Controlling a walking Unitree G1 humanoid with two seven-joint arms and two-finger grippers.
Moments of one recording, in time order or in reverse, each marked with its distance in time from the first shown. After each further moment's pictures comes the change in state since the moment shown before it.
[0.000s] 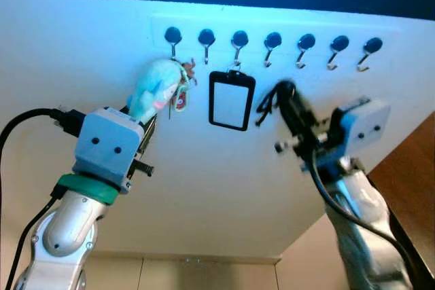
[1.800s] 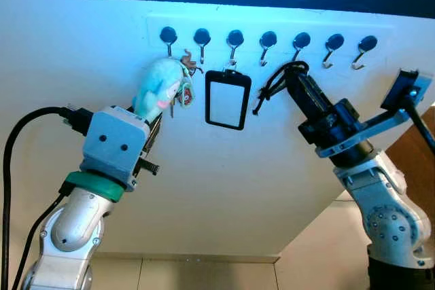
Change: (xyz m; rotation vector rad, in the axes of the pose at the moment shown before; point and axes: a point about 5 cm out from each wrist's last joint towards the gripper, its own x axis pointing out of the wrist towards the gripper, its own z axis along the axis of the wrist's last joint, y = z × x) left arm 0.005 -0.006 -0.002 -0.021 -0.003 -0.016; right arm 0.030 -0.027 0.039 0.475 -0.203 0.125
